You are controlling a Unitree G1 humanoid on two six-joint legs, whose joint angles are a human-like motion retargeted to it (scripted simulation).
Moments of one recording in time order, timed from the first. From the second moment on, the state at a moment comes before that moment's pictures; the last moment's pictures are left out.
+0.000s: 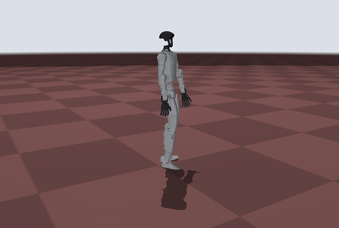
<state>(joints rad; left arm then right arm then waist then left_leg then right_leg) -0.21 0.16 -0.06 1.60 -0.24 0.00 -0.09 0.04 -0.20 -0.07 1.34 -0.70 0.04 0.23 -0.18 -0.02 -0.02 0.14 0.03 0.56 0.04 -0.25 -0.05 0.02 -0.03 -0.24 0.08 0.01 0.00</state>
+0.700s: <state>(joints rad) 0.27 0.15 0.02 1.70 0.09 0.18 -0.33 -0.45 -0.01 0.14 1.40 -0.41 0.00 0.05 0.22 0.02 0.14 -0.70 0.34 0.27 1.51 -0.10 -0.01 0.07 -0.12 -0.28 0.06 0.00 -0.10</state>
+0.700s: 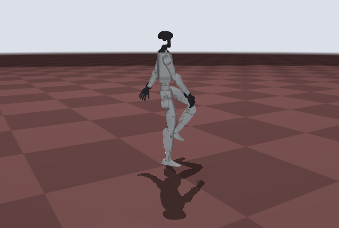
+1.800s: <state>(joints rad) -0.56 0.05 -0.12 1.60 -0.22 -0.02 -0.09 0.15 -0.24 -0.06 1.63 -0.60 0.08 -0.08 -0.30 0.03 0.14 0.06 0.14 0.38 0.12 -0.26 0.03 -0.65 -0.23 -0.33 1.38 0.02 -0.10</state>
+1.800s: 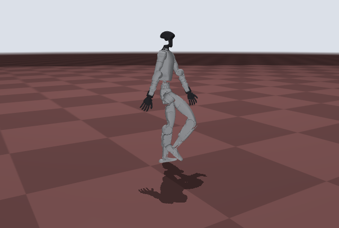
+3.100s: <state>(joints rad) 0.42 0.15 -0.07 1.70 0.13 0.17 -0.32 -0.54 -0.04 0.12 1.36 -0.39 0.02 0.10 0.33 -0.03 0.29 -0.96 0.56 0.40 1.76 -0.21 0.09 0.05 -0.04 -0.07 0.19 -0.03 -0.18</state>
